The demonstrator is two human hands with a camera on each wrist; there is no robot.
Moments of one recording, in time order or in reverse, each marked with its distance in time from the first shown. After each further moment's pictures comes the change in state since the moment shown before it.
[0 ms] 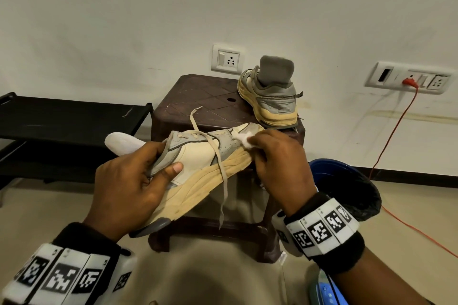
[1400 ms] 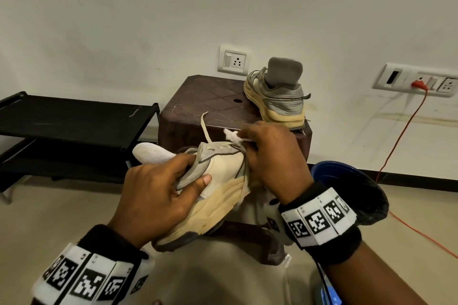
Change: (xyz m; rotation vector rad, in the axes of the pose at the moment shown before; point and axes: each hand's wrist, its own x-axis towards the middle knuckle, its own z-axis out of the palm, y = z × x) left_hand -0.005 0.018 0.011 -0.006 -0.059 0.102; right_hand 0.026 -0.022 -0.002 0.001 -0.119 -0.002
